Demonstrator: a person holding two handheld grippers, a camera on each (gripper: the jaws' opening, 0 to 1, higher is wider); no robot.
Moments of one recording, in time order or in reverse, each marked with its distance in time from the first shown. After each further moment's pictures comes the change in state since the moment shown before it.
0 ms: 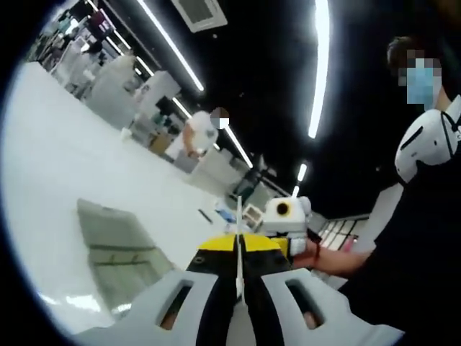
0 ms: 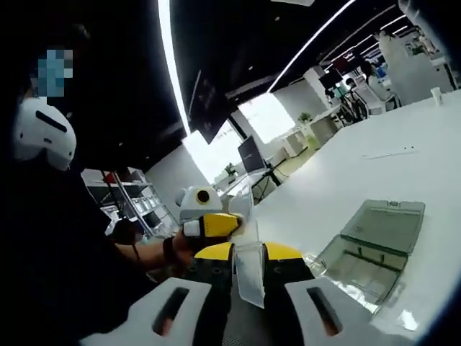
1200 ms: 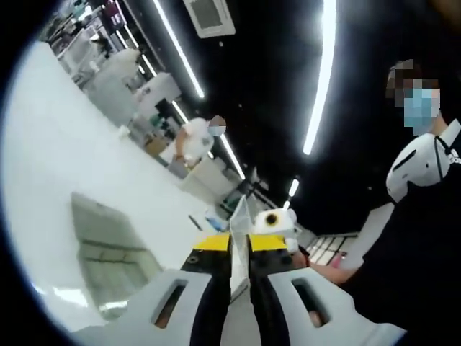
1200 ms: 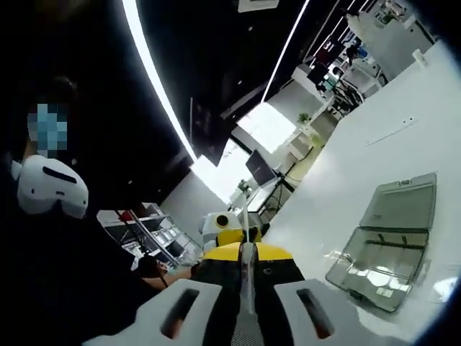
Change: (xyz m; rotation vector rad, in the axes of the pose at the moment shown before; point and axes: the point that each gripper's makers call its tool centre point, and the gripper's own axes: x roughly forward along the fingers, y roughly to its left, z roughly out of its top) left arm -0.011 0.010 0.010 -0.074 -0.075 -0.022; right arm -0.002 0.009 0.015 0.182 -0.079 0.044
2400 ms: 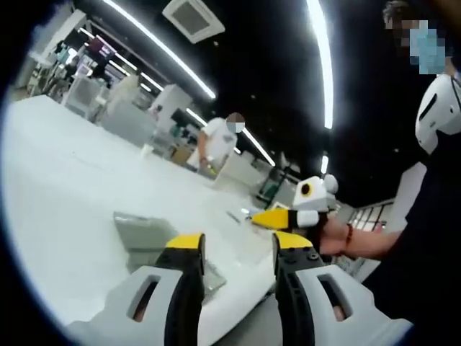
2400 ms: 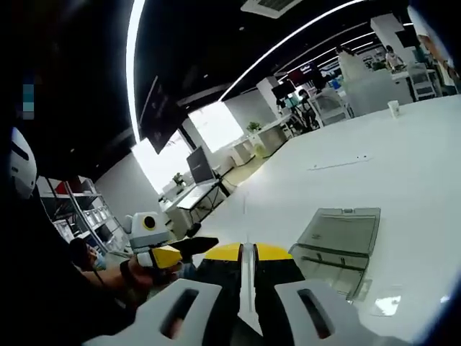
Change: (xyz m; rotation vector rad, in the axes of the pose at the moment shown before) left arm -0.031 0.017 -0.009 0.226 0.069 0.168; right arm -0.001 -0.040 0.011 -0.207 0.005 -0.433
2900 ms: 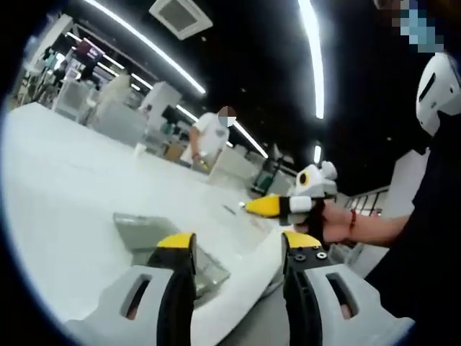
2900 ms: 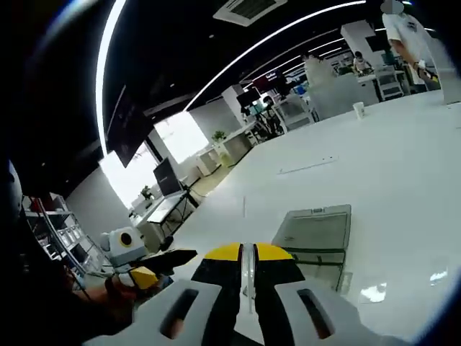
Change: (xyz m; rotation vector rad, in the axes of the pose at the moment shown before) left arm -0.004 0.006 -0.004 0.046 0.046 -0.052; right arm -0.001 -0.028 0.000 0.057 -0.035 -0.227
